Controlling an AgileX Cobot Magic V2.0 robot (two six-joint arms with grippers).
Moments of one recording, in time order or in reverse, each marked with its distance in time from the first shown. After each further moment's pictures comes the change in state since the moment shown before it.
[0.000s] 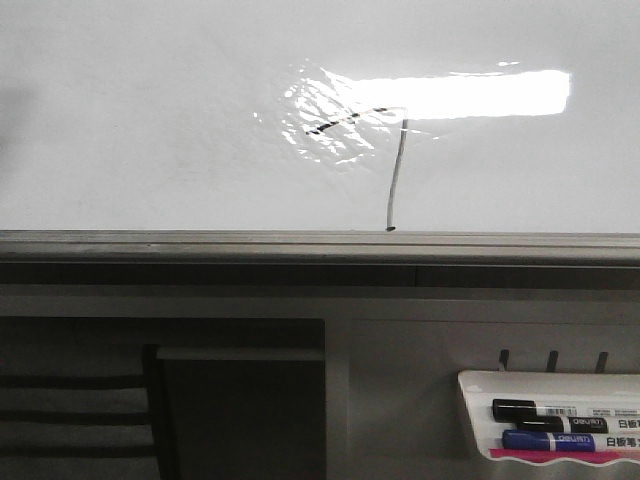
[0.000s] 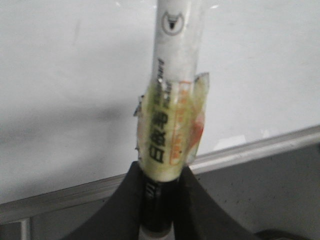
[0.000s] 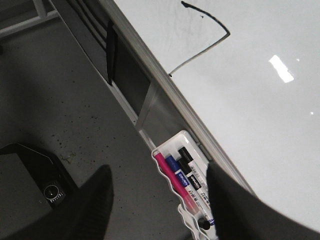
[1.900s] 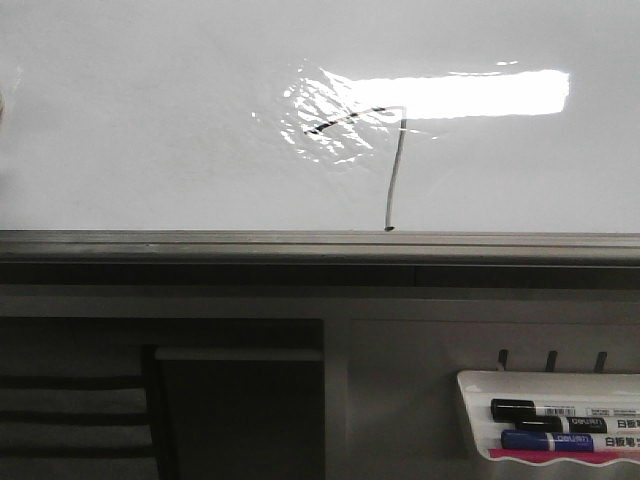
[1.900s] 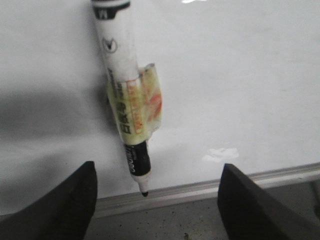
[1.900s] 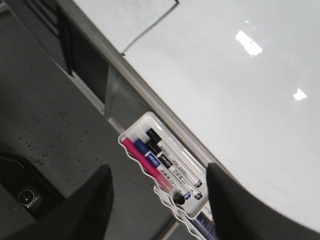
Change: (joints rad) left arm 0.045 0.076 -0.064 -0.060 0.016 -0.005; right arm 0.000 -0.010 0.021 -0.187 -0.023 0.200
